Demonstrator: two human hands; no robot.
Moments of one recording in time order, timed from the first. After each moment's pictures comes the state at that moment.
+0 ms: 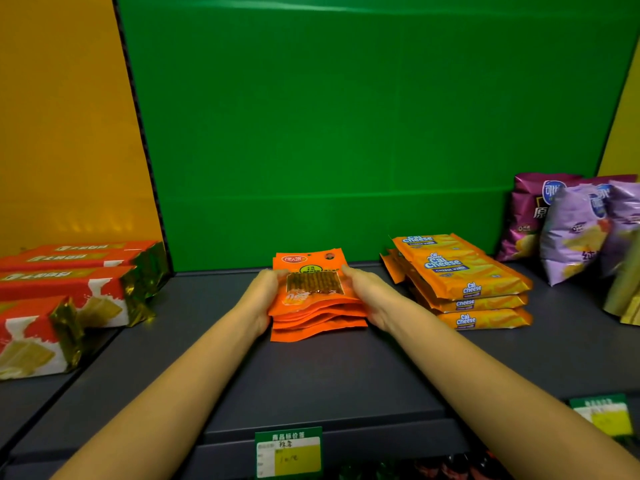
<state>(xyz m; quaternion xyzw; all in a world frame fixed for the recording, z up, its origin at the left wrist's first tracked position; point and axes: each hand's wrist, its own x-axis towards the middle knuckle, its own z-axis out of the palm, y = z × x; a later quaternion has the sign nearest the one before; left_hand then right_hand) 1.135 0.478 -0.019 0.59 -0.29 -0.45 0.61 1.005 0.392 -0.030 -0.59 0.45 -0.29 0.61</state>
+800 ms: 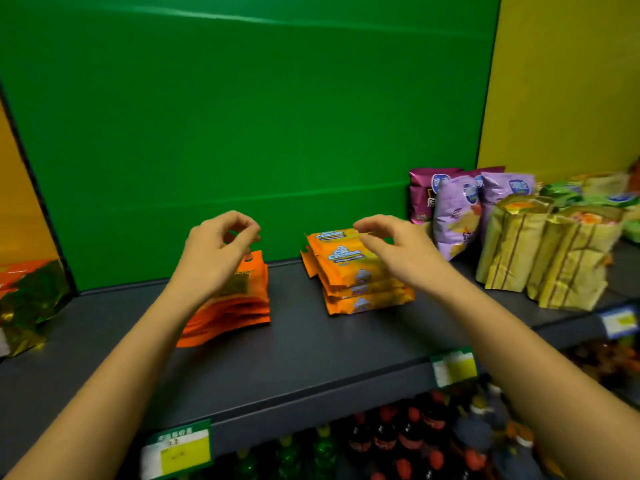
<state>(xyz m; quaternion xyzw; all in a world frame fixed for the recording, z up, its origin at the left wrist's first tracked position) 1.048 0.498 0.046 0.59 -0.63 -0.01 0.50 0.819 0.430 0.040 -0.80 0.40 -0.41 0.16</state>
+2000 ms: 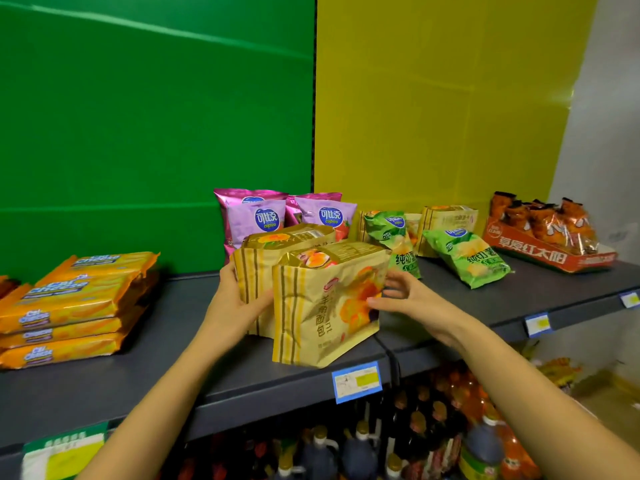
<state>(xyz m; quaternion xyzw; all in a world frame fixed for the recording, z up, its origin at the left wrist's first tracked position) 0.681 0.323 -0.022 0.58 -0.58 -0.18 0.54 0.417 0.246 -0.013 -0.68 0.44 -0.36 0.46</state>
